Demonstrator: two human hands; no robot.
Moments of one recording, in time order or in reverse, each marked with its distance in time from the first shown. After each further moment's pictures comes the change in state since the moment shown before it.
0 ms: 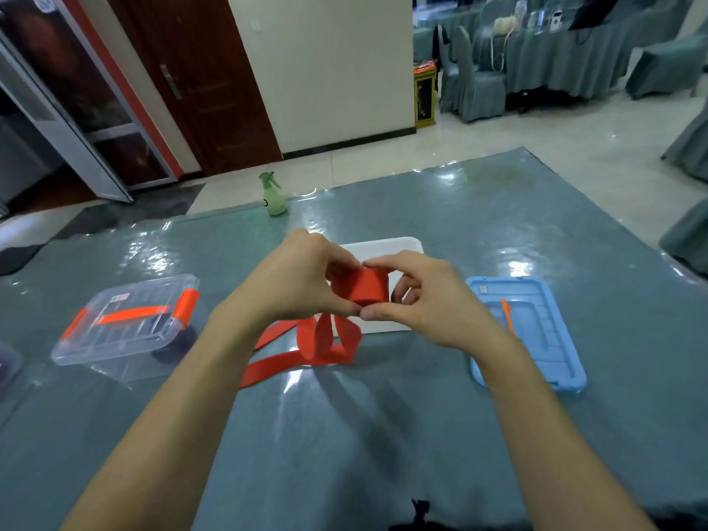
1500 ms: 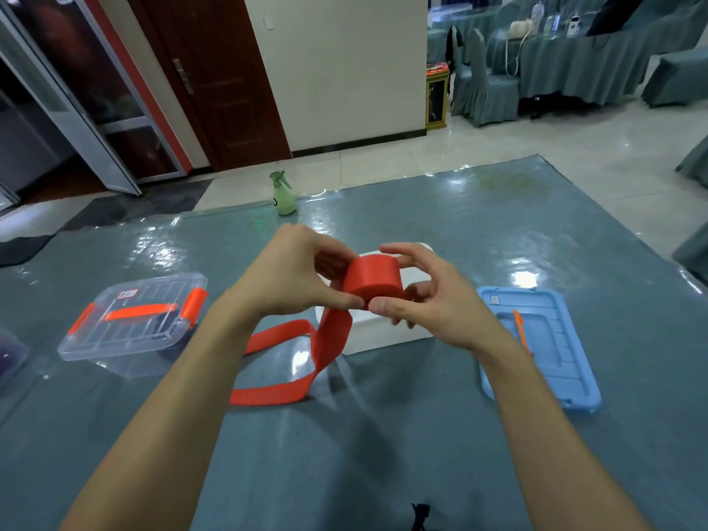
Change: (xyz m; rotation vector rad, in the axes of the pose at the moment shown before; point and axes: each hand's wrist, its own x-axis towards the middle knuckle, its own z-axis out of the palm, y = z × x) left_hand 0.000 -0.027 -0.013 -0.230 0.077 -0.052; right_hand 0.019 0.004 0.008 0.301 -0.044 0.039
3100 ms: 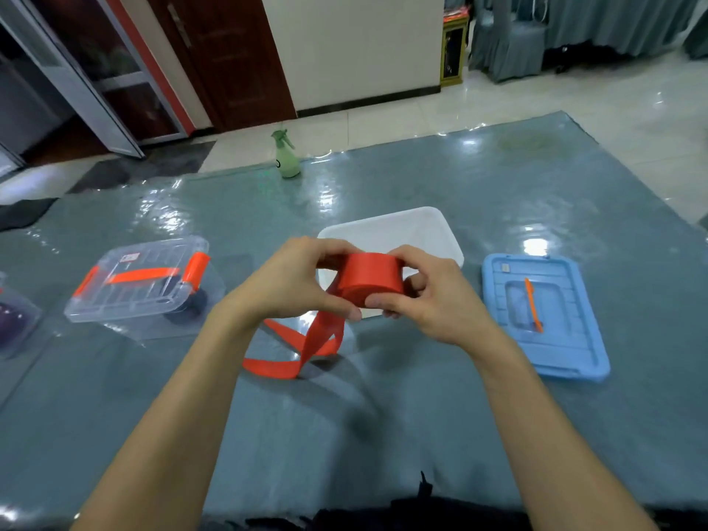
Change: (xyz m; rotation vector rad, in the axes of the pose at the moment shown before) left_hand -0.027 -0.030 0.034 -0.062 -0.166 -0.162; right_hand -0.013 0.028 0.021 -0.118 -0.017 0.023
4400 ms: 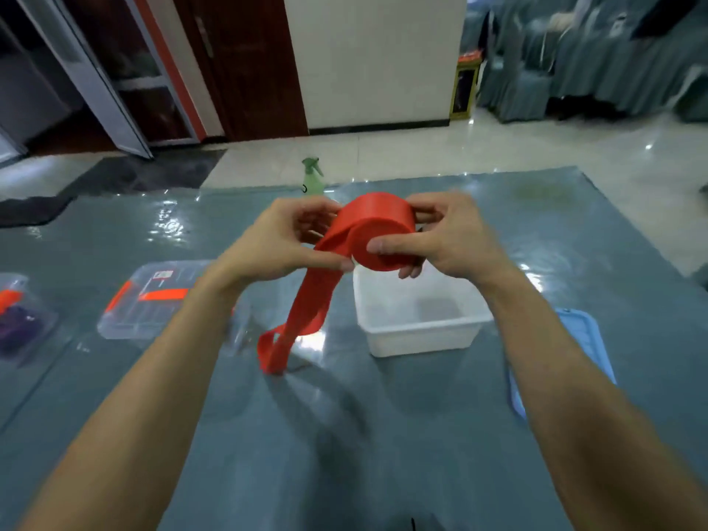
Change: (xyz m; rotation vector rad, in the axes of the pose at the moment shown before) left_hand 0.004 -0.040 -0.135 -0.245 0.218 0.160; right_hand 0.118 -0.126 0.008 0.102 0.008 -0.031
